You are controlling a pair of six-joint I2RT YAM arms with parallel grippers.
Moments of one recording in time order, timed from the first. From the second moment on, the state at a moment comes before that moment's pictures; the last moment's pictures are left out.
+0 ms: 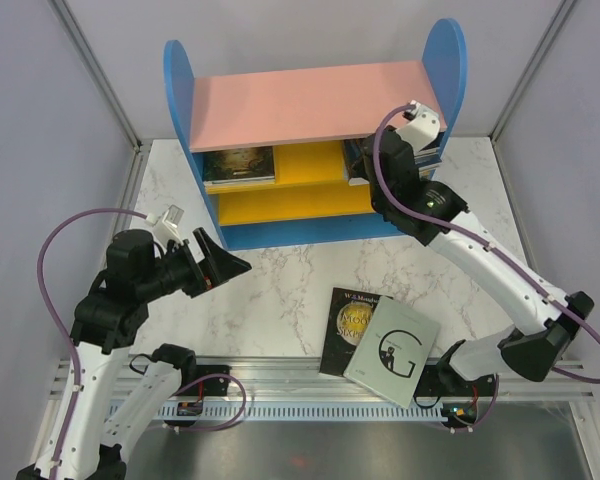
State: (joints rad) left arm -0.25 0.64 1.01 -0.90 0.50 -0.76; right arm 0.74 1.44 1.59 -0.48 0.78 0.77
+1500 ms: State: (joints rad) left arm -0.25 0.59 1.00 -0.86 0.47 -0.77; right arm 0.68 1.37 1.45 -0.67 0.54 0.75
